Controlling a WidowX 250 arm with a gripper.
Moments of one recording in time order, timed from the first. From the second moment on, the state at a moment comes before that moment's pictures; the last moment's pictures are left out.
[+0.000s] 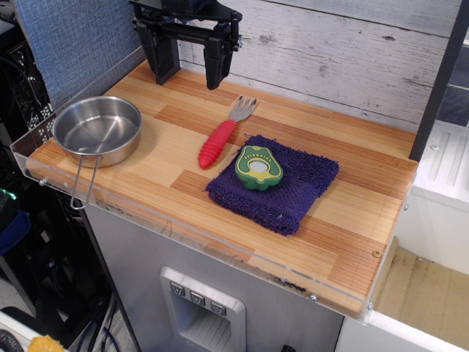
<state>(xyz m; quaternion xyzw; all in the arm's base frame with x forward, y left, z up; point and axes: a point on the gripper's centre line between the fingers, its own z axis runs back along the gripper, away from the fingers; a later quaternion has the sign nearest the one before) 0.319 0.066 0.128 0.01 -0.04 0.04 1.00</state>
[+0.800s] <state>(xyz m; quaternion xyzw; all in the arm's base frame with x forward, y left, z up) 0.364 0.074 0.079 0.00 -0.03 0.06 1.00</state>
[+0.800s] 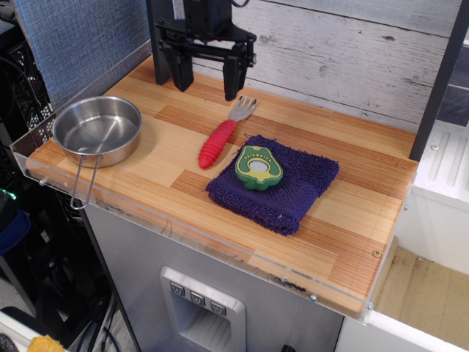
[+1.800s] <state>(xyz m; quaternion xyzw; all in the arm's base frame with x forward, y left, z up) 0.370 0.076 0.011 0.06 0.03 0.03 1.00</state>
